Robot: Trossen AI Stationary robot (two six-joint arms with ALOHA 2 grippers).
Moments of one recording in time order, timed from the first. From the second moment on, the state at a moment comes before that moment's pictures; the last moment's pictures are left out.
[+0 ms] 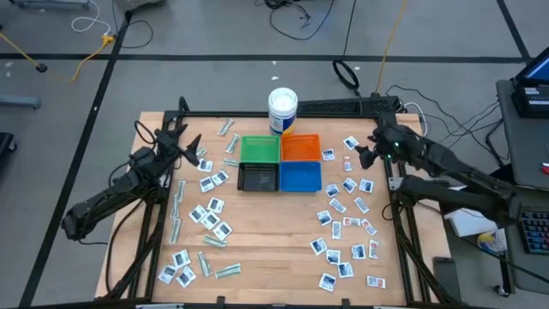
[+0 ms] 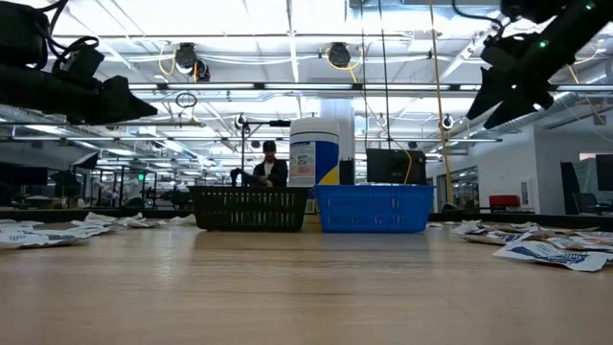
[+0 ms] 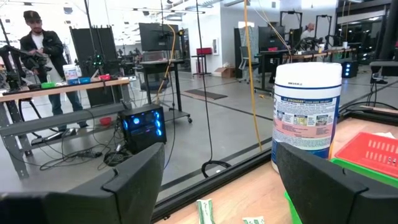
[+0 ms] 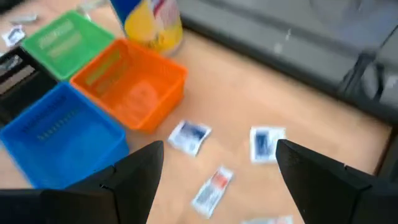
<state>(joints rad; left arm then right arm) 0.60 0.01 0.02 0.07 -0.32 0.10 -0.54 0.63 0.67 -0.76 0.18 0.35</state>
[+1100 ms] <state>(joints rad) 0.60 0.01 0.02 0.07 -0.32 0.10 -0.49 1.26 1.28 -1.42 0.03 0.65</state>
